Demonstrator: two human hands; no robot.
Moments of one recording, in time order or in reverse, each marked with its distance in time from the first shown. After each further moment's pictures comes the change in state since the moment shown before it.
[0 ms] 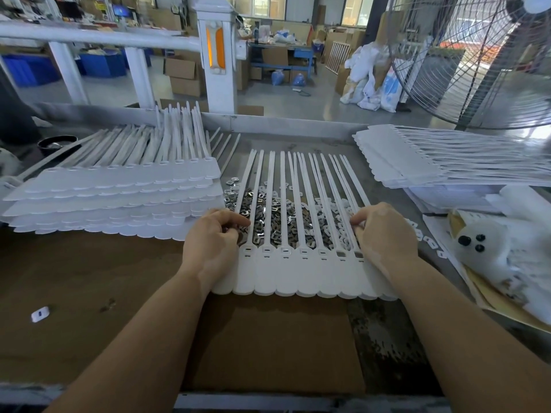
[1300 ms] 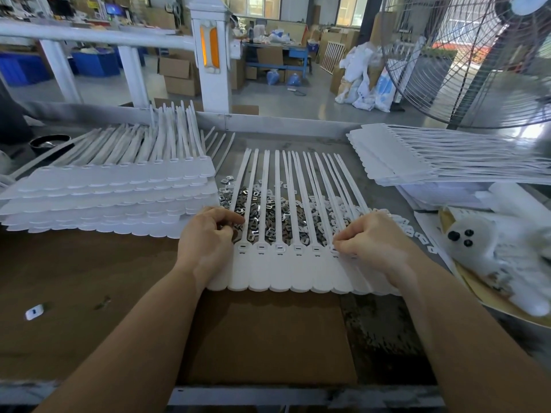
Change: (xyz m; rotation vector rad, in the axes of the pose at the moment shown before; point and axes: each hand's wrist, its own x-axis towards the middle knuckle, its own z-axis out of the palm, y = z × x) left_hand 0.000 0.001 0.001 -0.011 0.006 -0.011; right_hand -0.026 -0.011 -0.029 0.496 -0.354 0.123
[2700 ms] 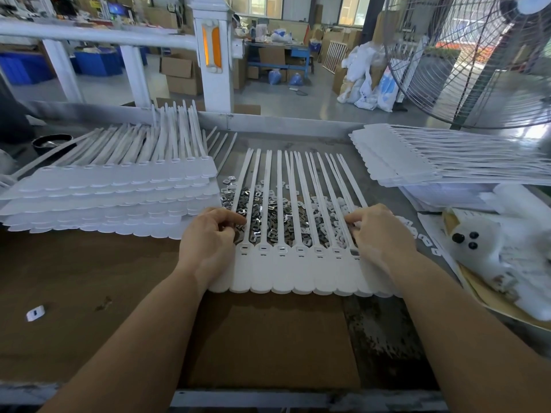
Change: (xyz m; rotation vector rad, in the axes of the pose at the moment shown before) left_hand -0.003 0.002 -0.002 -0.021 -0.011 -0.021; right_hand 0.027 0.013 0.005 -0.498 0.200 -0.079
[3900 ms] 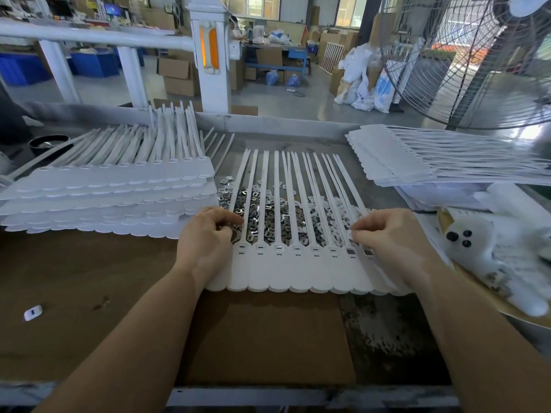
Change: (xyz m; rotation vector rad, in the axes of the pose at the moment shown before) left_hand 0.002 -0.002 0.002 -0.013 0.015 0.006; right_hand -0.021 0.015 -0.015 0.605 0.025 0.042
